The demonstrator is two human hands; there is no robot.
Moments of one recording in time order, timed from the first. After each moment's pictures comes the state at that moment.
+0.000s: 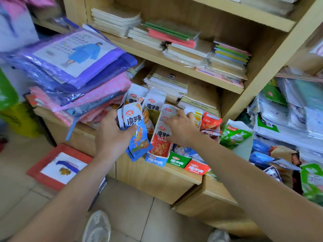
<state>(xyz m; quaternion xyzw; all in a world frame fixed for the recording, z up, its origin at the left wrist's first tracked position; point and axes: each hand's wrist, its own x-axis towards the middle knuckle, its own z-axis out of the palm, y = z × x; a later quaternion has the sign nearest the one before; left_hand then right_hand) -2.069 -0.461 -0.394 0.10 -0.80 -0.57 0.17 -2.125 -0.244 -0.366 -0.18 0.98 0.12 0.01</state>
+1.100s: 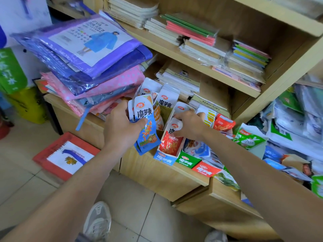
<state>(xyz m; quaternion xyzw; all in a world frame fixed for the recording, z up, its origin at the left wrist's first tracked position) -2.074 -0.476 -0.391 0.10 -0.81 -0.55 0.17 -2.149 -0.253 -0.368 -0.15 0.99 -0.04 0.07</state>
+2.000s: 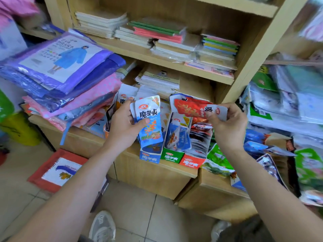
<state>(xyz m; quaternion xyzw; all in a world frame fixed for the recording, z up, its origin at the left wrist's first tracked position) -2.086 -0.423 -0.377 -0.09 -0.77 -0.62 0.11 -2.053 -0.152 -0.337 0.05 0.81 -0.48 -0.34</state>
